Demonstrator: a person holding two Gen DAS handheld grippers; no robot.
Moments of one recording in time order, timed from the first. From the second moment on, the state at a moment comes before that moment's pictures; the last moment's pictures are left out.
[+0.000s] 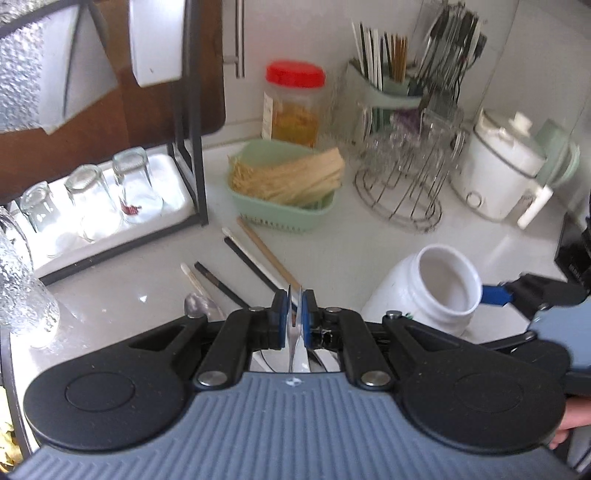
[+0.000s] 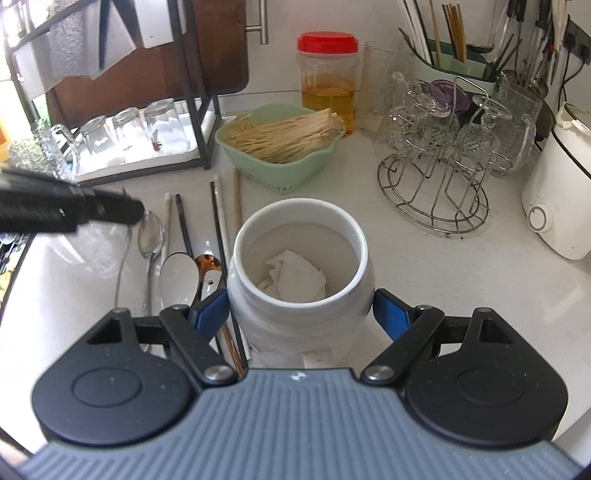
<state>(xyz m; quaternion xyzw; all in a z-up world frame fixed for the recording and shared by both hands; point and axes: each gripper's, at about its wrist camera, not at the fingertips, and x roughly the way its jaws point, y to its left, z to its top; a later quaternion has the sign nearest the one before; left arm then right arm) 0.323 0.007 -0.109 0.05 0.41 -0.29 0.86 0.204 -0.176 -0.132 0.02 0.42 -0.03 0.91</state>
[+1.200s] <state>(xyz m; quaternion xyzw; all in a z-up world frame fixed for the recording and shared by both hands) 0.335 -0.052 -0.010 -0.07 0.34 -0.39 0.85 0.193 -0.171 -0.134 0.01 0.41 -0.02 0.91</state>
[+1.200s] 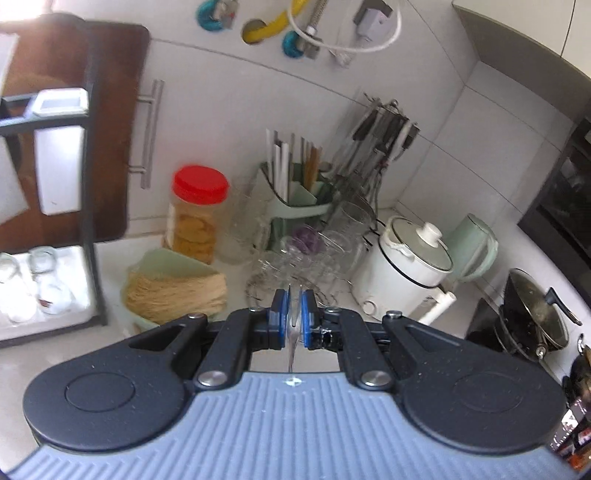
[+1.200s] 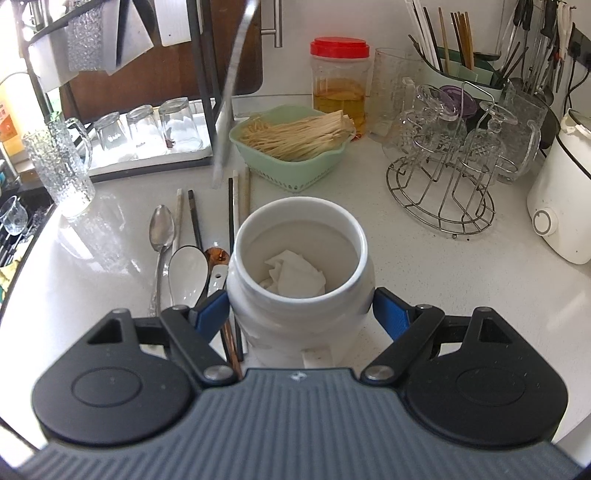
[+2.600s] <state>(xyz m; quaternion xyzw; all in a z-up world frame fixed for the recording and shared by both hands) 0.345 -0.081 -0.054 0.07 0.51 -0.44 0.74 0.195 -0.170 -0.135 0.01 0.41 -0.02 0.91</state>
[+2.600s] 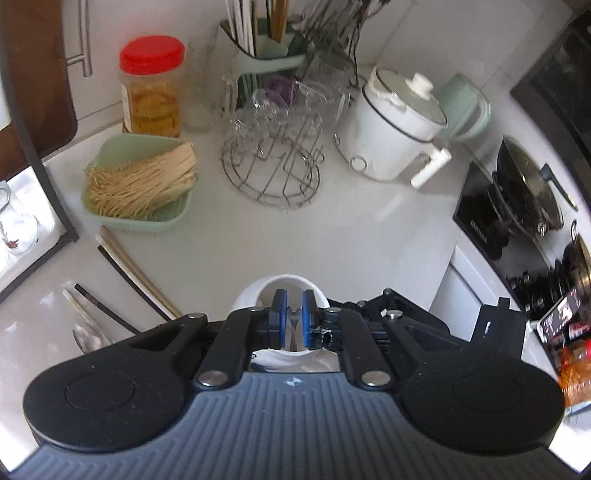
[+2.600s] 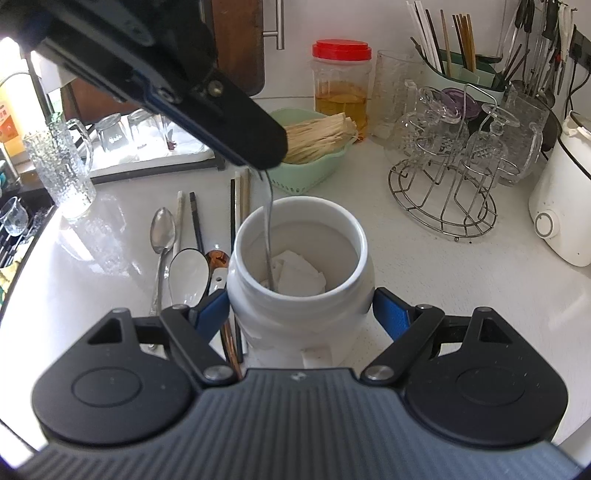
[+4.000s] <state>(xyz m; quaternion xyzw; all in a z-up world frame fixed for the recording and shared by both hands) 0.307 -0.047 -0.027 0.04 0.43 -0.34 0.83 0.192 -0.172 -0.137 0.00 0.39 0.01 0.92</state>
